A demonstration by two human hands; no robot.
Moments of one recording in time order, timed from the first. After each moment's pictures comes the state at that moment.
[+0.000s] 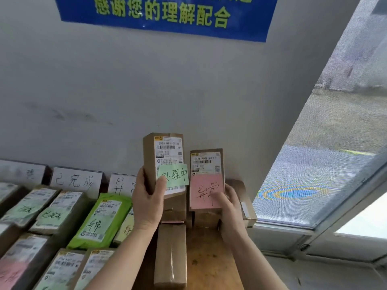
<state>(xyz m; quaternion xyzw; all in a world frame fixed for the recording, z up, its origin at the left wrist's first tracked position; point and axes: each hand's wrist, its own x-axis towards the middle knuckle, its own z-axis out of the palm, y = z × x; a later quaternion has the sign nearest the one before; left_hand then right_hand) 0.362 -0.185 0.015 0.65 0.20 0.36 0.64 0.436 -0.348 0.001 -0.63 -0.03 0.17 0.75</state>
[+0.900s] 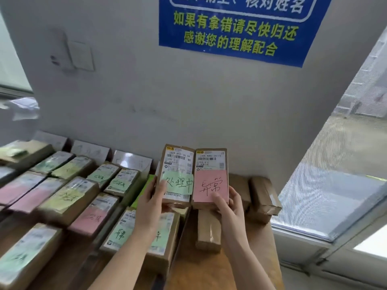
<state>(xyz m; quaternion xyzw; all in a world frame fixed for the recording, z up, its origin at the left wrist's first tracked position) 0.180 -0.148 0.027 0.55 0.25 0.28 0.75 0.262 -0.305 0.031 -0.61 -0.10 0.17 0.77</state>
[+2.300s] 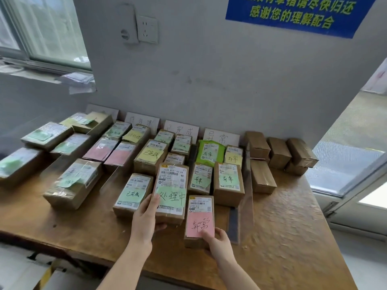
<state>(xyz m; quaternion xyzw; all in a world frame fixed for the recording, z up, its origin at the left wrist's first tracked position) -0.106 -0.029 -0.040 0.47 0.38 0.23 0.77 -0.021 -0.193 -0.117 -0.75 0.13 0.31 0.56</state>
